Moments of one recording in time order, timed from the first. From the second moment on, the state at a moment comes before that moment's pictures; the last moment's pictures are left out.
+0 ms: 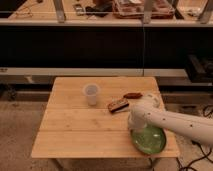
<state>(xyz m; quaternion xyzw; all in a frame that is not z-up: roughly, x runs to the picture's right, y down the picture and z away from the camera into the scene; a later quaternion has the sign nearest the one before) 0.165 0.206 0.800 -0.21 -0.18 -0.53 0.80</state>
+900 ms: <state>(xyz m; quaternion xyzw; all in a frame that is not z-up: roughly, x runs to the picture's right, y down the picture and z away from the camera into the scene) 0.043 0.151 0.867 -0.15 -0.25 -0.59 0.76</state>
